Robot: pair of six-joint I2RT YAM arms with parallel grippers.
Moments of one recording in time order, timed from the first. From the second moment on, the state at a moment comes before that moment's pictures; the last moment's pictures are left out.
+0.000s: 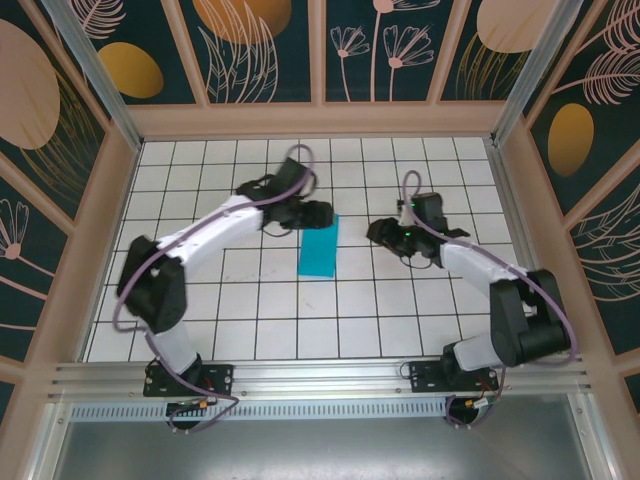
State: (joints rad) left arm -0.61 1.70 1.36 -0.58 0.17 -0.60; right arm 0.33 1.47 0.76 -0.13 -0.50 0.68
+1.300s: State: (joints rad) left arm -0.44 1.80 0.94 -0.04 0.53 -0.80; right arm 0.51 2.01 1.21 -0.09 -0.39 0.62
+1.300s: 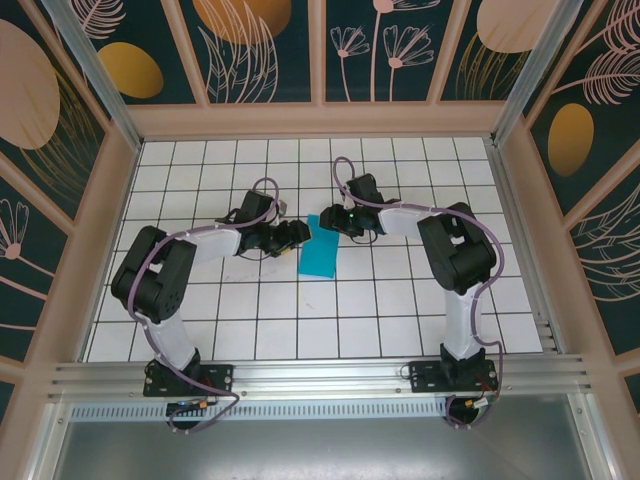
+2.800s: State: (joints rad) left arm -0.49 1.88 0.99 -0.05 0.51 -0.81; right arm 0.51 2.03 1.21 -0.08 -0.40 0.62
